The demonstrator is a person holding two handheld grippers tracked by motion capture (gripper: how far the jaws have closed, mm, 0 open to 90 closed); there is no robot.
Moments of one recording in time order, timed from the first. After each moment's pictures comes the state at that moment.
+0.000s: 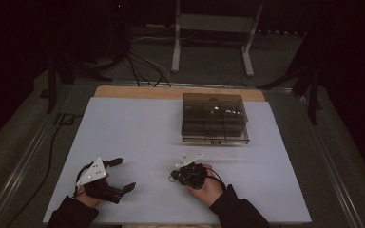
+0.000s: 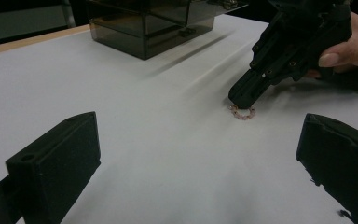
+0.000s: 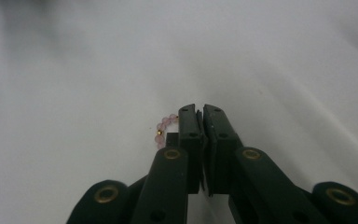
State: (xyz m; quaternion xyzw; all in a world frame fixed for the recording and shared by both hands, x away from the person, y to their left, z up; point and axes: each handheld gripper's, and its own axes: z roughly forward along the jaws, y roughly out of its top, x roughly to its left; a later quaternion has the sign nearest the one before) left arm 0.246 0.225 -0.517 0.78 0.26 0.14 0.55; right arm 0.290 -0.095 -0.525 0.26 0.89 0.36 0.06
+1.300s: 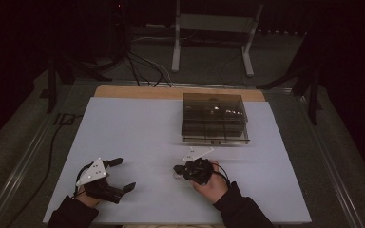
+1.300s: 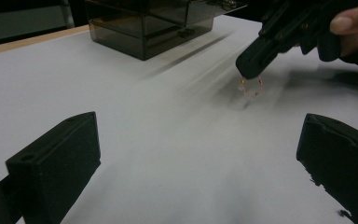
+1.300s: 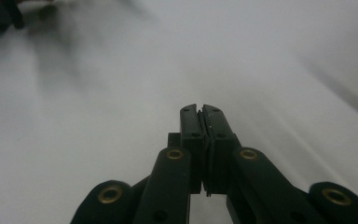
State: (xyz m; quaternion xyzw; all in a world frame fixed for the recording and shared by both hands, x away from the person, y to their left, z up) left arm 0.246 0.225 -0.517 0.78 0.26 0.14 0.55; right arm 0.292 -0.111 -0.497 0.27 0.87 0.40 0.06
